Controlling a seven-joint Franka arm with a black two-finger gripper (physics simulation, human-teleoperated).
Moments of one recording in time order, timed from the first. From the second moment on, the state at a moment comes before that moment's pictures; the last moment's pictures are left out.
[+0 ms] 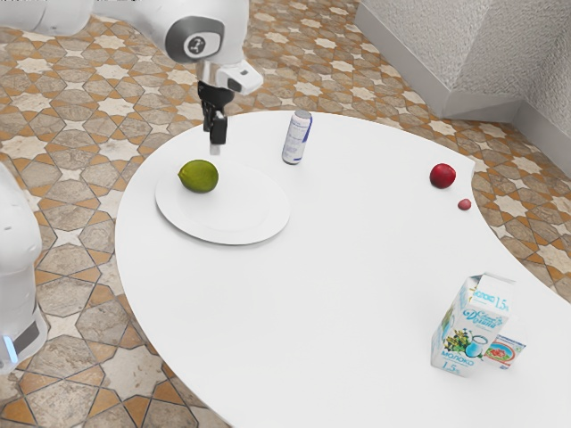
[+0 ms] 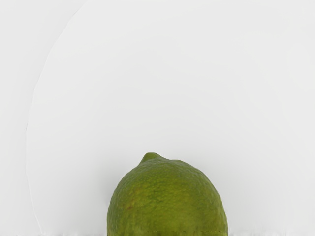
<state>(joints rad) 0.35 -0.42 0.07 -2.27 0.03 1.91 0.40</state>
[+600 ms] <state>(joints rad) 0.36 -0.57 0.07 -2.41 0.01 1.88 0.52</state>
